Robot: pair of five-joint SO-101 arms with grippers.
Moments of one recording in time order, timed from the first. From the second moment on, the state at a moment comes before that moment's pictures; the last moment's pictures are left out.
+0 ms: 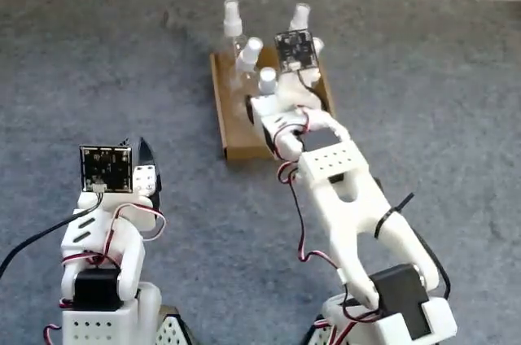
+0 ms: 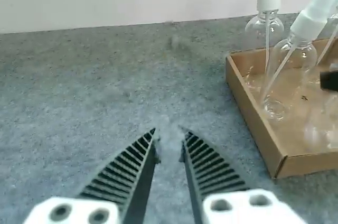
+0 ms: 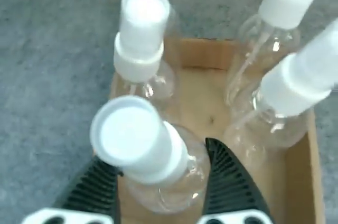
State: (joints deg) left arm -6.2 -97.6 80.6 45.2 1.2; right arm -24.2 -10.5 33.8 21.3 -3.5
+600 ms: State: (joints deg) left arm -6.2 -97.6 80.6 45.2 1.2; right arm -24.1 -10.8 36.4 18.1 -3.6
